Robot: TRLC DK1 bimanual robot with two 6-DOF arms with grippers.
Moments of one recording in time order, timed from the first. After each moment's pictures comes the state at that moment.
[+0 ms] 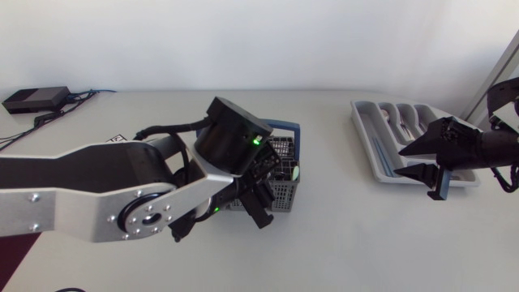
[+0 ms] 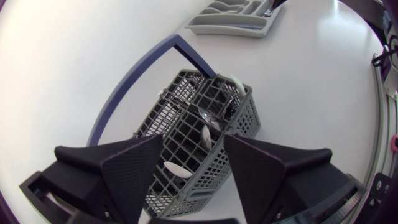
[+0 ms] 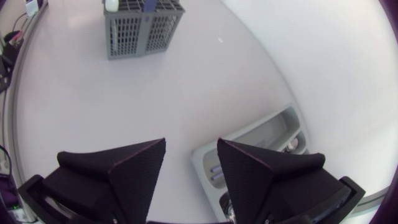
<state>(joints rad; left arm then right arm) -0.95 1.52 0.95 -0.15 -0.42 0.36 -0.30 1.44 0.92 -0.56 -0.55 -1.34</state>
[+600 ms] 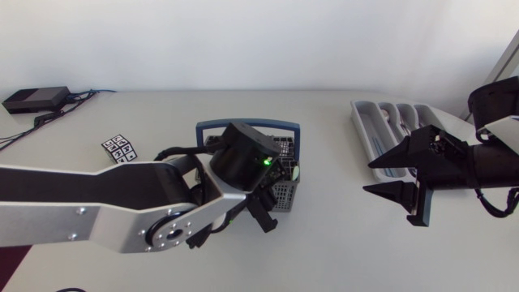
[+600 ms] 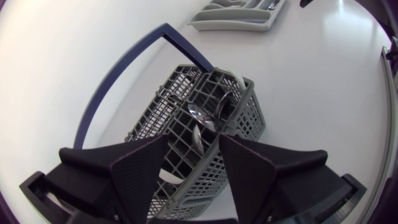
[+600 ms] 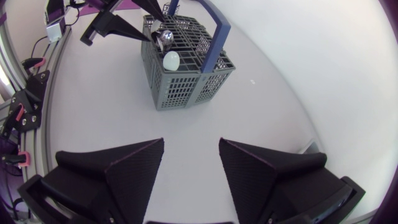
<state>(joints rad) -0.97 1.60 0.90 -0.02 -0.49 0.37 -0.05 1.16 0.77 -0.60 -0.59 -1.10</state>
